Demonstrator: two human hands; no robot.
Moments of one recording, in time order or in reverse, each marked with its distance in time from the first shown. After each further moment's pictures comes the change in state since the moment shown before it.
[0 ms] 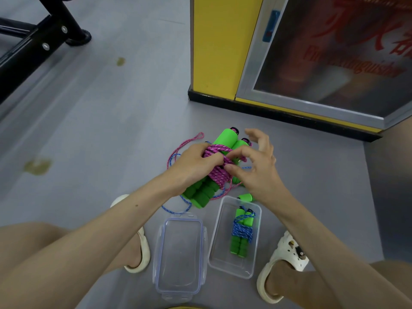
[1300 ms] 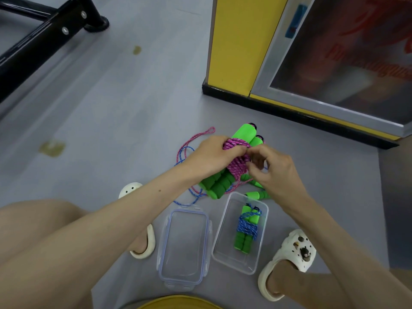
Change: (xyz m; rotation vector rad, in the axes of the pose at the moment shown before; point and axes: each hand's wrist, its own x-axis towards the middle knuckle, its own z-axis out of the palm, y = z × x) left_hand 0.002 0.001 0.000 0.180 0.057 0.123; right_hand 0.001 0.021 0.005 -0.117 0.004 -0.311
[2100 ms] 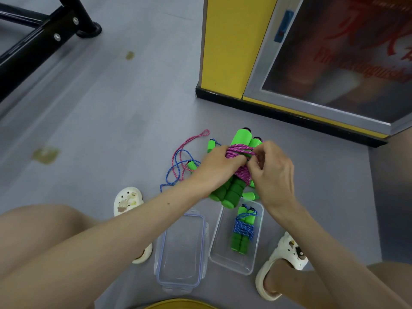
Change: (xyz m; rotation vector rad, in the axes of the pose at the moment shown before) left_hand -0.011 0.009 0.026 -0.133 -0.003 -0.115; right_hand -0.007 -0.011 0.002 -0.184 0.254 0.177
